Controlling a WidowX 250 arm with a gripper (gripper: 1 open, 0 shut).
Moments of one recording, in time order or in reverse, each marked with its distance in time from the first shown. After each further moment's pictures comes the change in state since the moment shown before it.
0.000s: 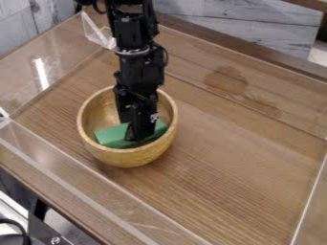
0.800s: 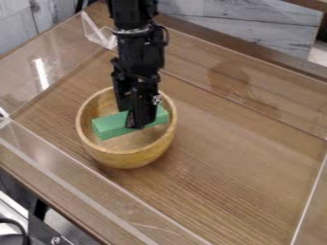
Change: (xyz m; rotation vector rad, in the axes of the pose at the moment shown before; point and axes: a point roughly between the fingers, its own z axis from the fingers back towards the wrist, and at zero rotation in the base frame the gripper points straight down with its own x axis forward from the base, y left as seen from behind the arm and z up) arm -0.003 -0.008 0.022 -0.045 0.010 0.049
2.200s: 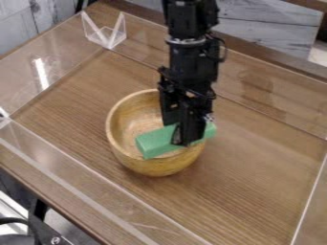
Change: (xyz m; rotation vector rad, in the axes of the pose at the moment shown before) arm 0.030 -0.075 -0.009 0.027 0.037 -0.147
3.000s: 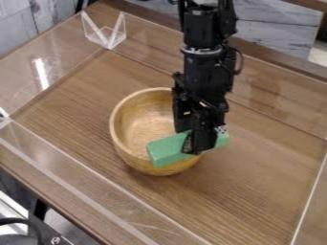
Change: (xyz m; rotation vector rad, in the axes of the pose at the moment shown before) arm 0.008 -0.012 -0.005 0.037 -0.019 -0.067
